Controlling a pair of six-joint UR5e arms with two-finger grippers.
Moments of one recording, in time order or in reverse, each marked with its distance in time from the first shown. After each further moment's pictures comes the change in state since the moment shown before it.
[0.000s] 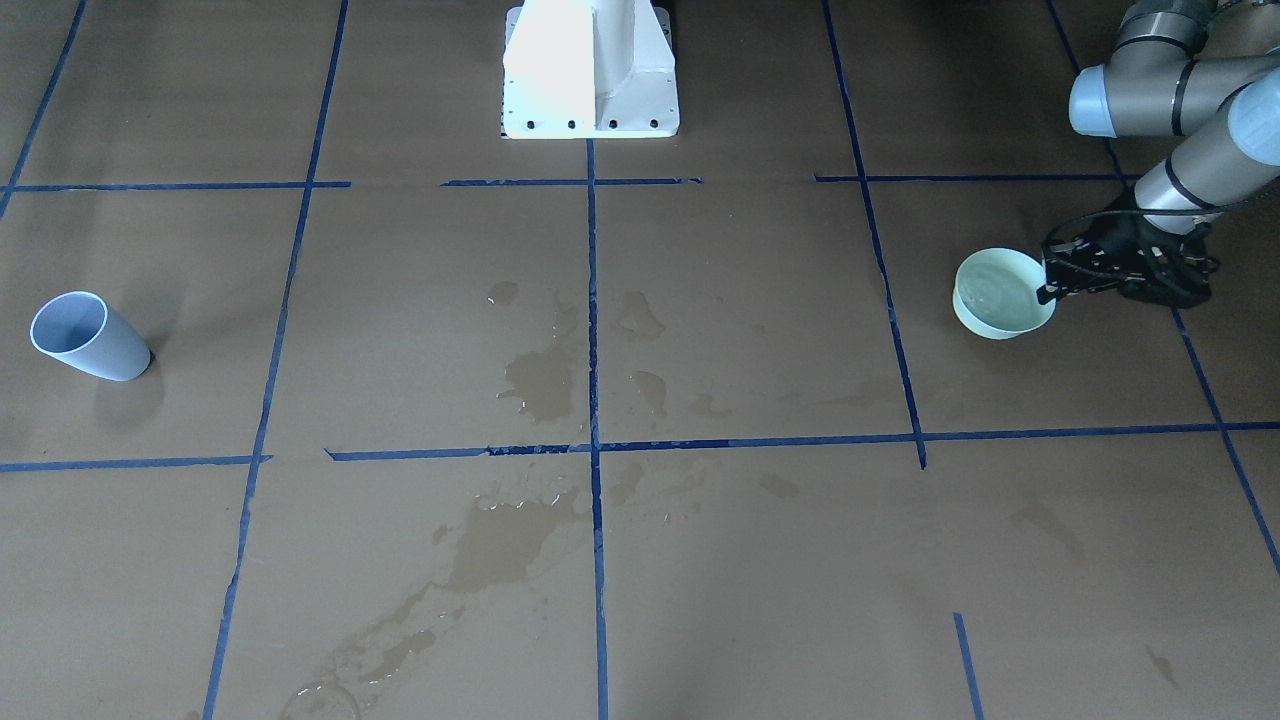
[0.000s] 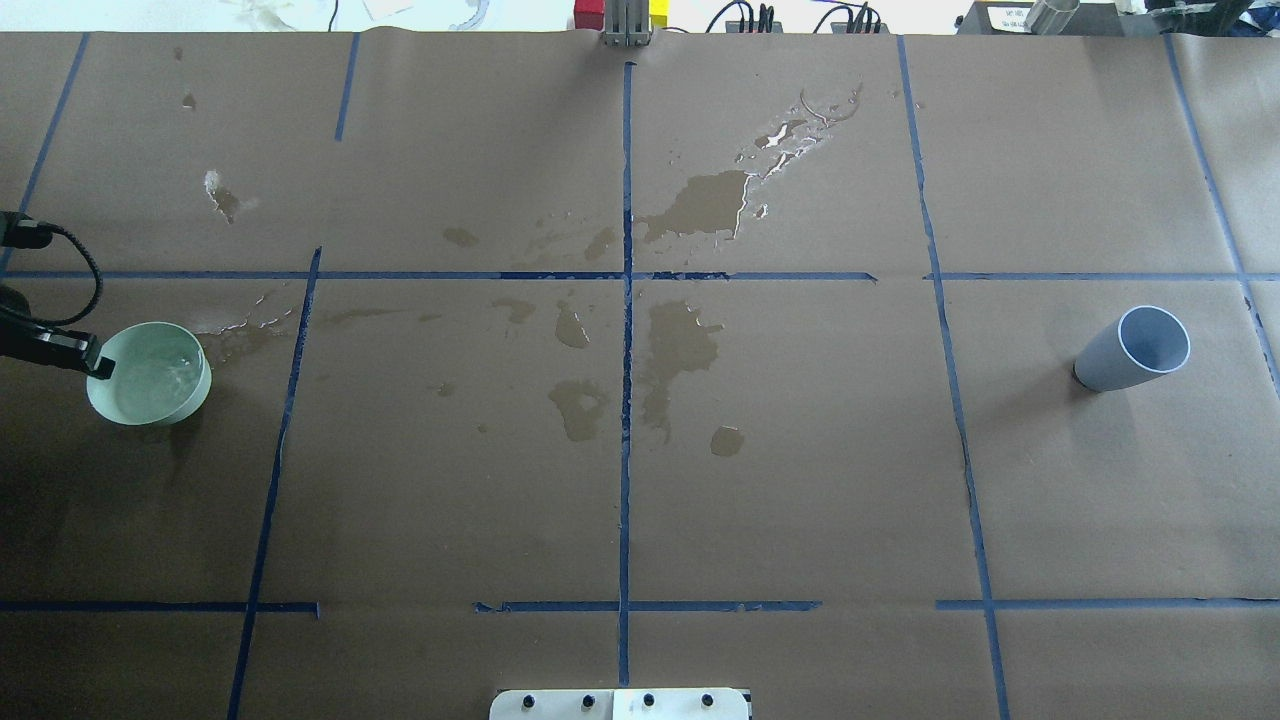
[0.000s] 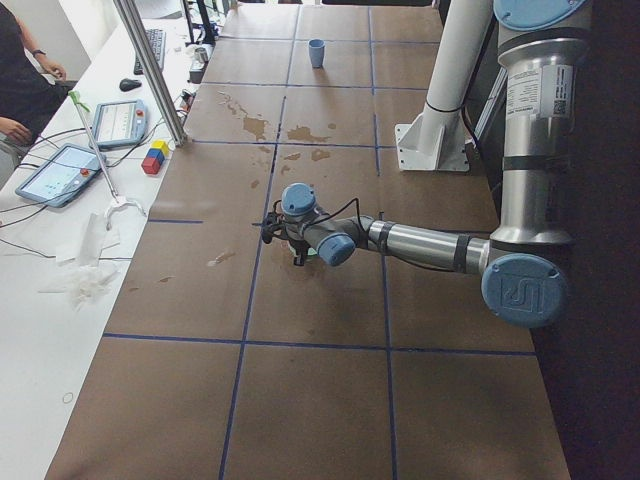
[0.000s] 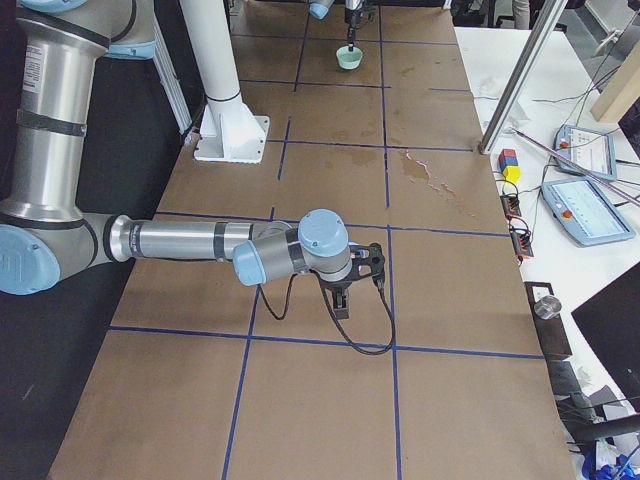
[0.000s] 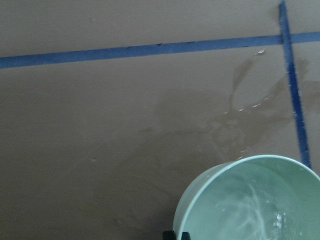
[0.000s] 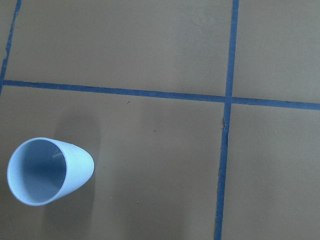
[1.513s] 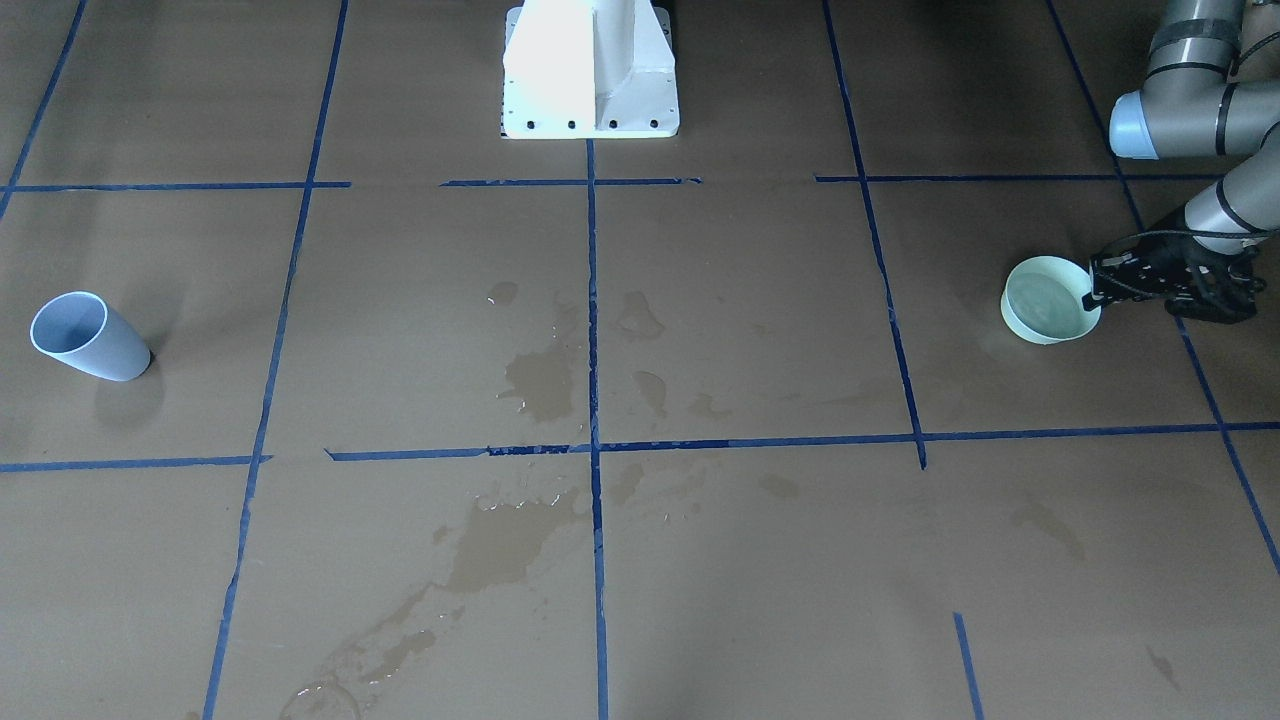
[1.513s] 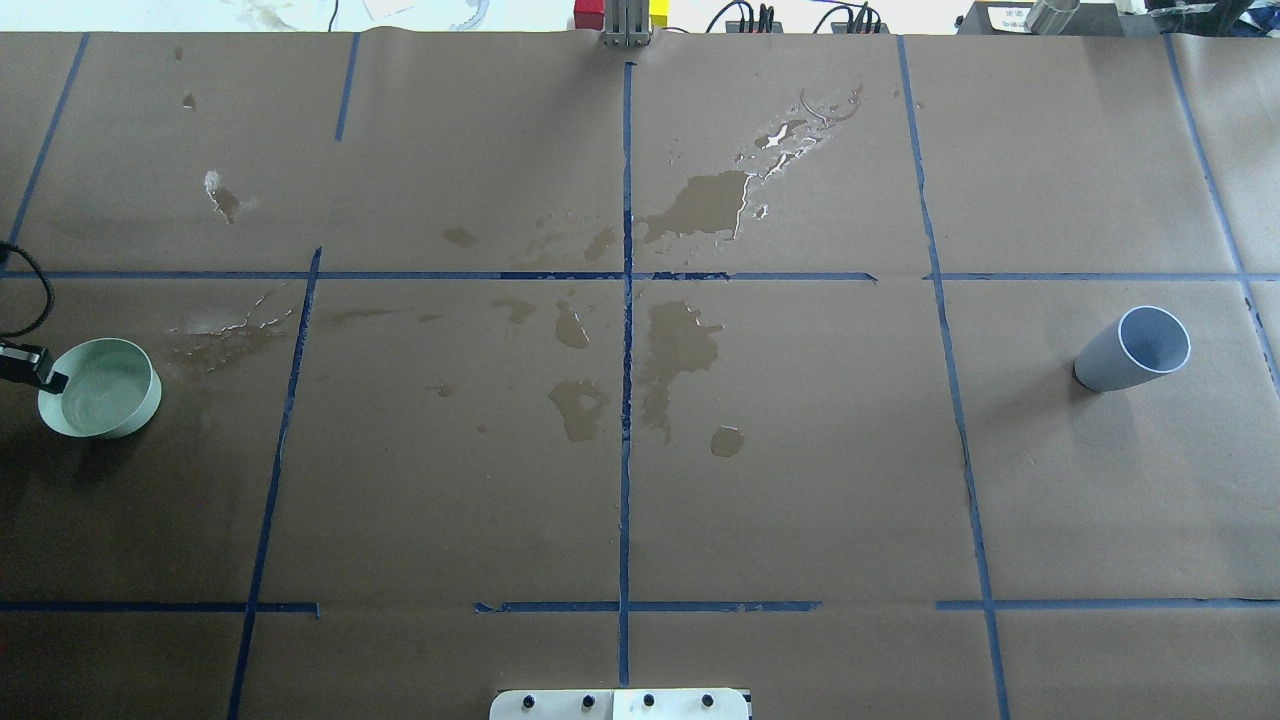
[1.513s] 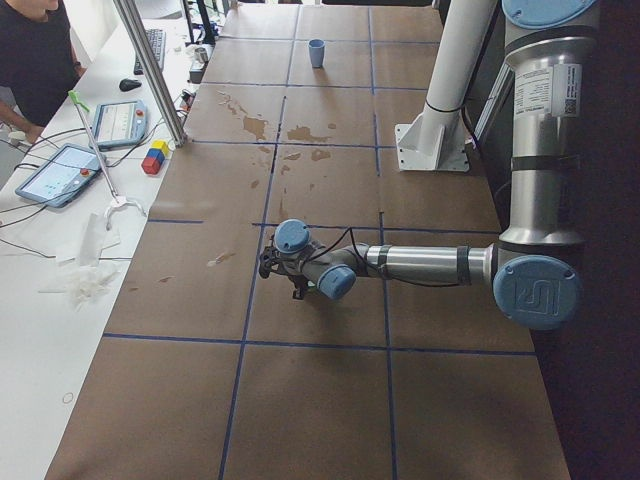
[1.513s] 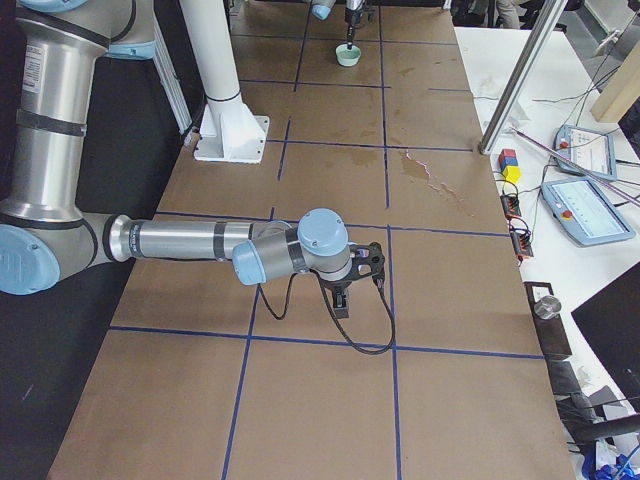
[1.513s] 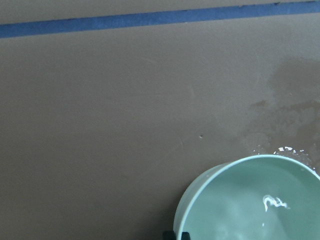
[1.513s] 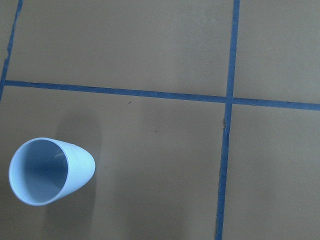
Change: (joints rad) left arm -0.045 0.002 0.140 -0.041 -0.043 0.069; right arm 0.000 0.000 0.002 0.000 0.001 0.000
